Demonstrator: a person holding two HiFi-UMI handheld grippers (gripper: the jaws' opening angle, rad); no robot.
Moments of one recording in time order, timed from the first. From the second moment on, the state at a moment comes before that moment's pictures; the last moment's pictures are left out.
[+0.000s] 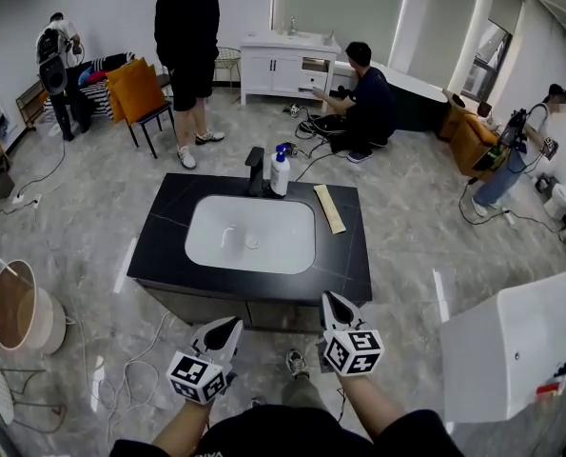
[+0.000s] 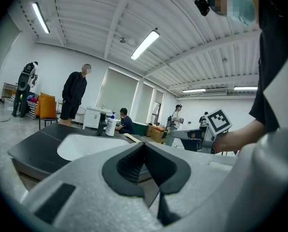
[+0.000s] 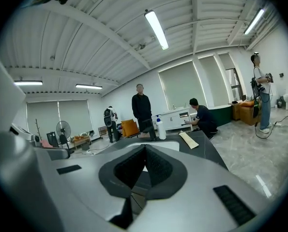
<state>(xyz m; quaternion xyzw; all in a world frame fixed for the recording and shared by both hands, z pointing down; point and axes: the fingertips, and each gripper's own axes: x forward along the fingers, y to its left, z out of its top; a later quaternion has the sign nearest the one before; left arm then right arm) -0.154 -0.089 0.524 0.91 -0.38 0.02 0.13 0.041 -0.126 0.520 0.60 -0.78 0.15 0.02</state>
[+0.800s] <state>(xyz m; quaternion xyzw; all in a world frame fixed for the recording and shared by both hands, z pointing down) -0.189 -0.027 0.518 0.92 -0.38 0.00 0.11 -0.024 -0.033 0.507 0.58 -0.80 0.11 0.02</state>
